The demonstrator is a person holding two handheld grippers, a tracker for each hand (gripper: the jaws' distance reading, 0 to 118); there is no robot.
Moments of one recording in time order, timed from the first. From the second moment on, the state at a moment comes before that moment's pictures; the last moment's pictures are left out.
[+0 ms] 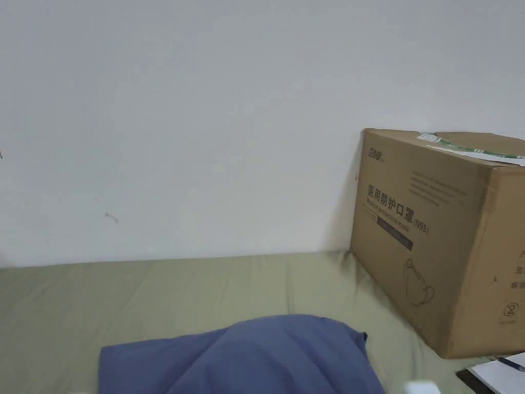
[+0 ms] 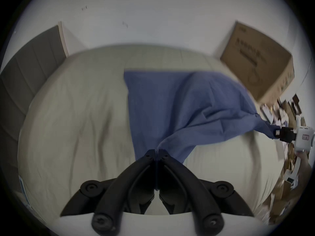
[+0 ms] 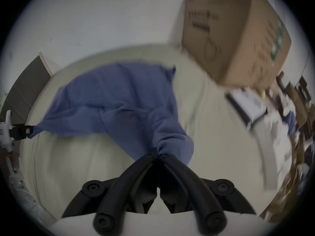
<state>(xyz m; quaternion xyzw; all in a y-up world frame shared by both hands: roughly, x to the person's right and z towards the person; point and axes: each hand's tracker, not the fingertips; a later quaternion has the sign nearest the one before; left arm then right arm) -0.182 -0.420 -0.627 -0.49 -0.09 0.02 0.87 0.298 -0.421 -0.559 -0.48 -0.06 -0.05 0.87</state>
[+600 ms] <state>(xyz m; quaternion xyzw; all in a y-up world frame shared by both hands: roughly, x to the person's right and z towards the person) -0.212 -0.433 -0.410 -0.53 -0.16 -0.03 0.83 0.358 -0.432 -0.330 -0.59 -0.04 -0.03 0.81</state>
